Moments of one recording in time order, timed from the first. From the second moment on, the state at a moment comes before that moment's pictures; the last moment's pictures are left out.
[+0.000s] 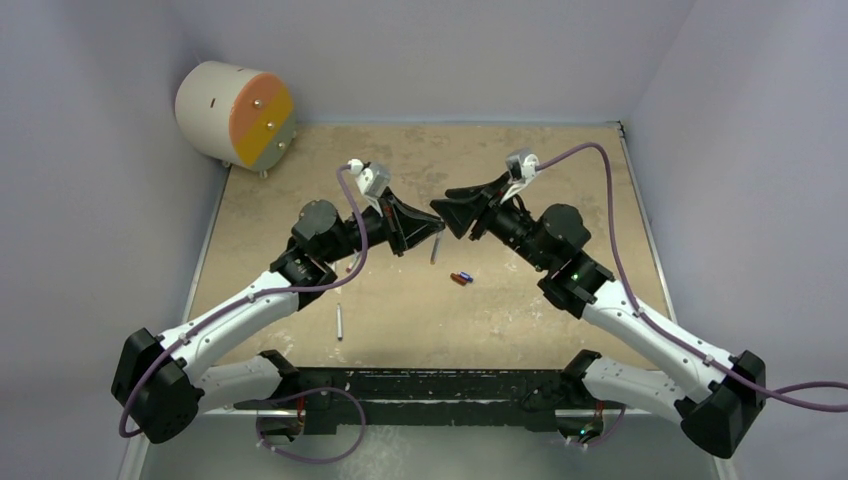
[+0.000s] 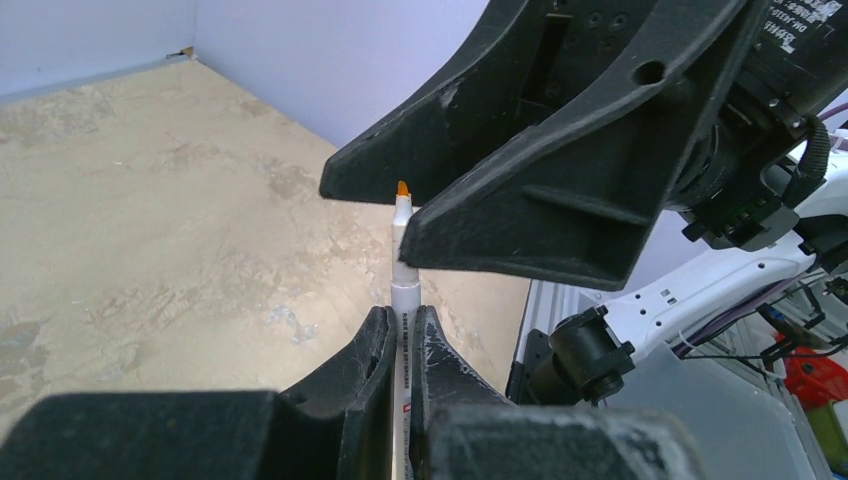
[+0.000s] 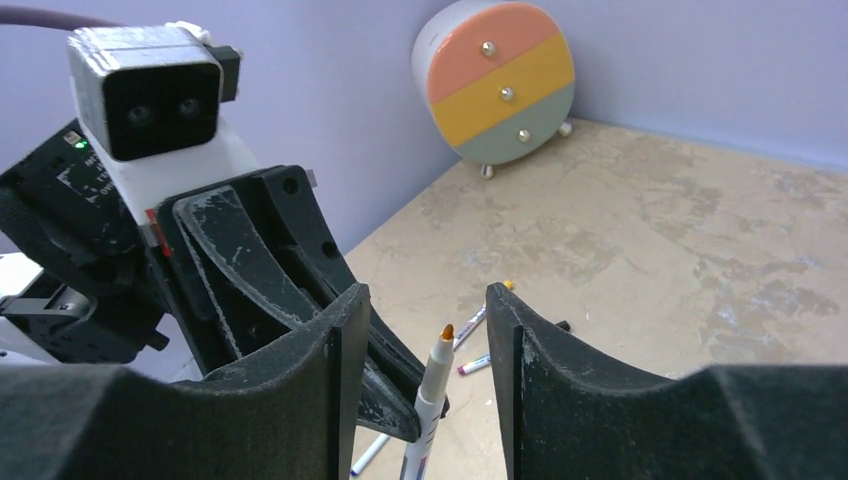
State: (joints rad) left arm -0.69 1.11 0.79 0.46 0.47 -0.49; right arm 0.74 0.99 0.85 0.31 -0.10 0.41
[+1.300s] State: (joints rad) left arm -0.69 1.14 0.79 0.68 0.58 -0.62; right arm 0.72 0.94 0.82 0.49 -0.15 0.51
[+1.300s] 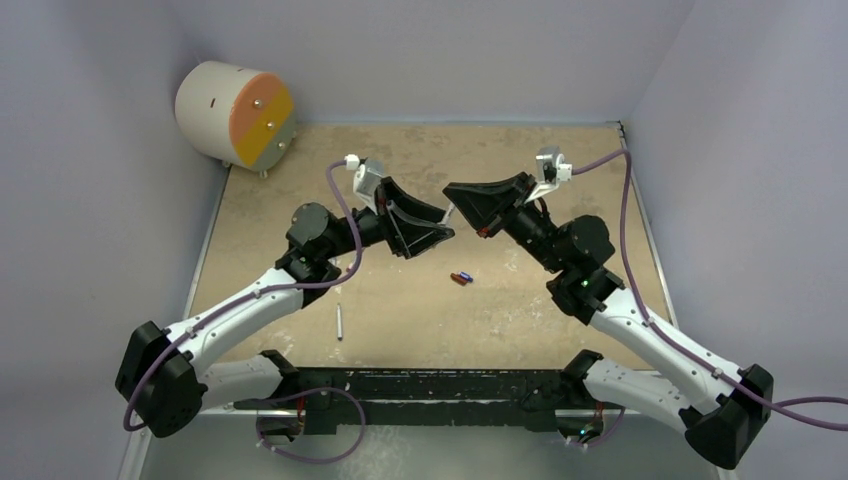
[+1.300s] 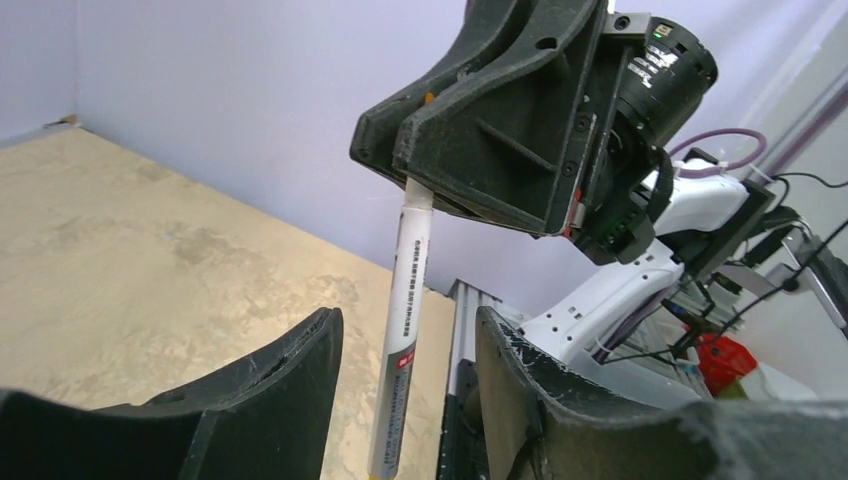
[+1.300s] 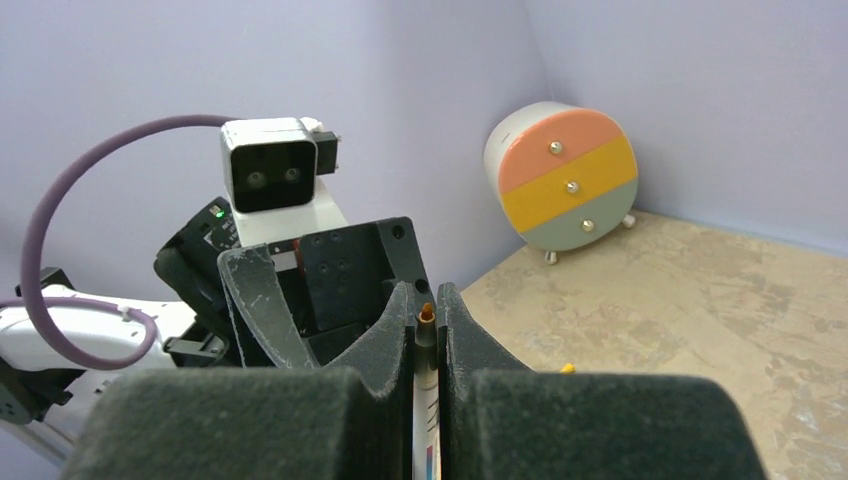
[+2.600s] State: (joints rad) left arm -0.69 1.13 0.85 0.27 0.44 -0.35; right arm 0.71 1.25 0.73 -0.17 0.03 0.31
